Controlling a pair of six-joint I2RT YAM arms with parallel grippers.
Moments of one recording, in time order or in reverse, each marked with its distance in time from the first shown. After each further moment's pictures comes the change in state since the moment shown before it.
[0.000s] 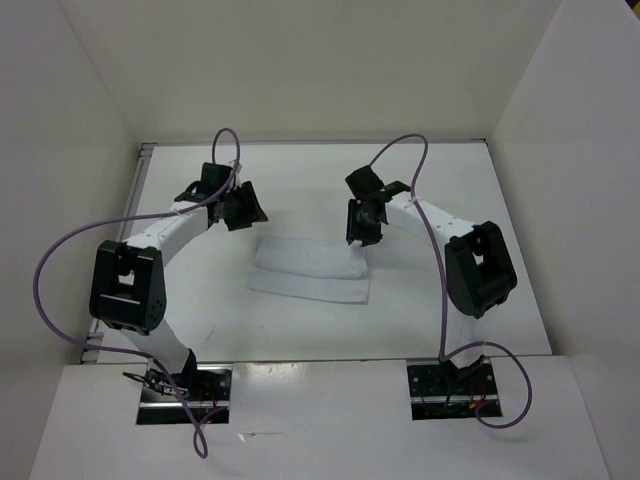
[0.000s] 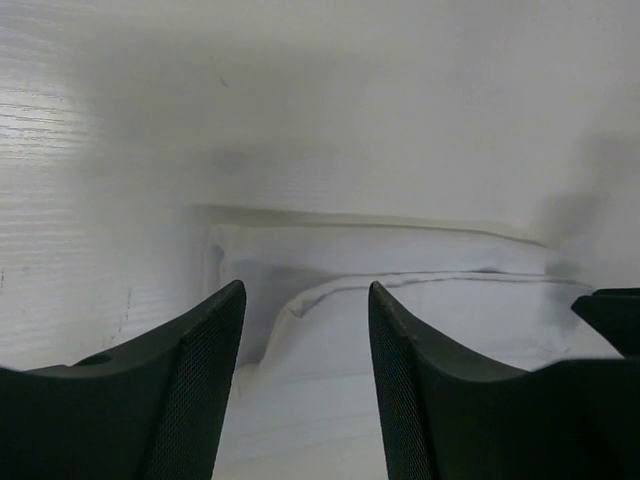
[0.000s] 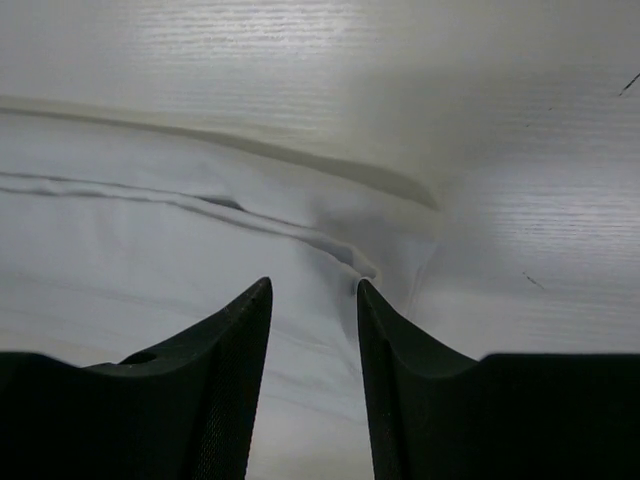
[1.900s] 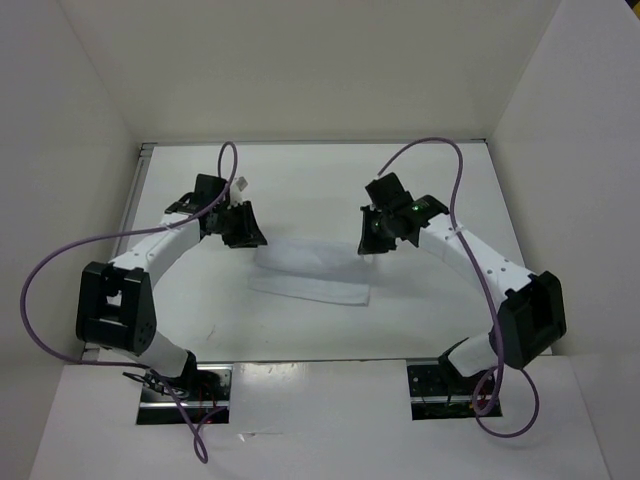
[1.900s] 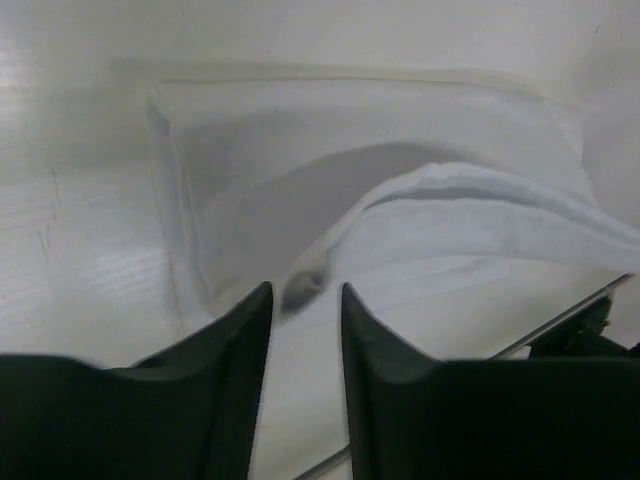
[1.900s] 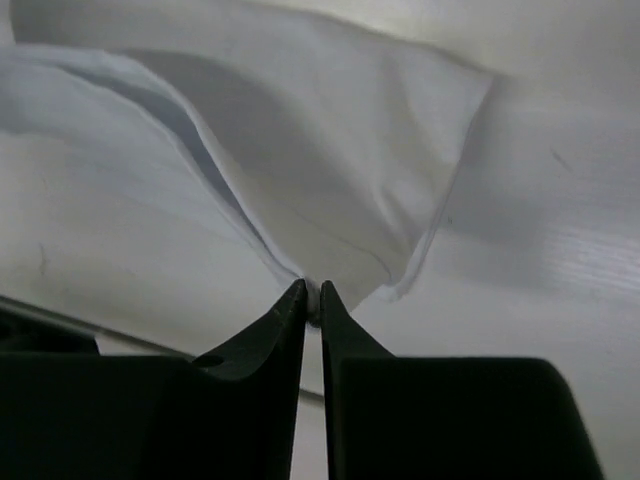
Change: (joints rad) left arm 0.000 -0.108 -0.095 -0.126 0.180 0.114; right arm 0.035 -0.333 -0.117 -0.053 -0.063 -0.003
